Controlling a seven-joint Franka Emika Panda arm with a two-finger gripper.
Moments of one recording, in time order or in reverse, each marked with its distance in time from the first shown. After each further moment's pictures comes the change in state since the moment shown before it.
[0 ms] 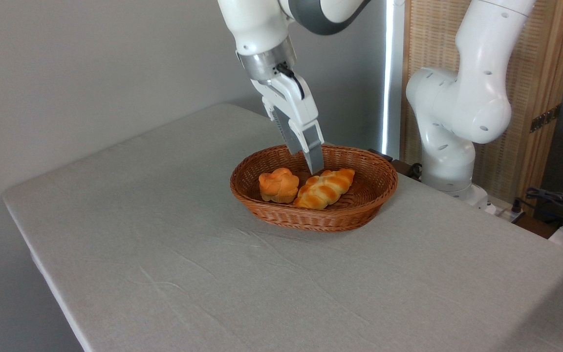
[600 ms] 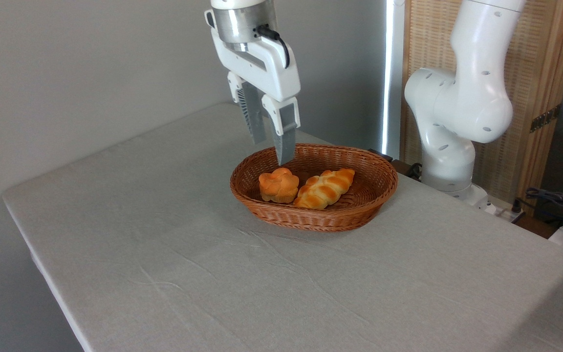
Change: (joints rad) arm 0.055 0.114 0.059 0.269 0.001 0.002 0.000
